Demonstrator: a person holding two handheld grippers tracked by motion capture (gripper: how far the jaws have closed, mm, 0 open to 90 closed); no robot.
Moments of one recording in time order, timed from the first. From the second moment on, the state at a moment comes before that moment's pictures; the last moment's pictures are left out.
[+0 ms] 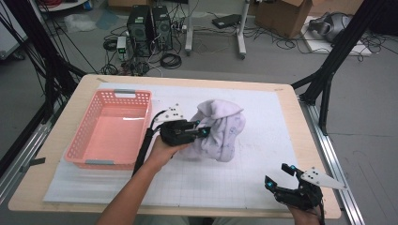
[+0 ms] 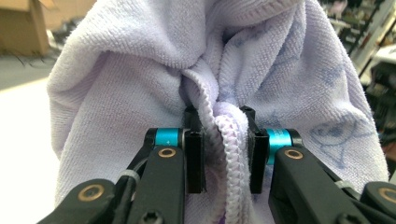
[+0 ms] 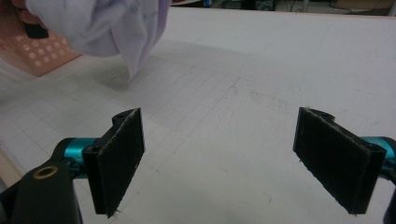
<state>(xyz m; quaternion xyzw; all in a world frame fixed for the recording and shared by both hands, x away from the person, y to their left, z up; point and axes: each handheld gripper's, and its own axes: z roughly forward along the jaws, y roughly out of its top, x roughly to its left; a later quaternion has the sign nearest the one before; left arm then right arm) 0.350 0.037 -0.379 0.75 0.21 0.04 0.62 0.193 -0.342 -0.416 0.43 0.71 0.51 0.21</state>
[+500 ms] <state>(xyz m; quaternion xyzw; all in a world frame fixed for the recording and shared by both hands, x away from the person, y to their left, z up) 0.364 0.009 -0.423 0.77 0.30 0.03 0.56 0.197 -0.343 -0.419 0.43 0.71 0.51 0.21</state>
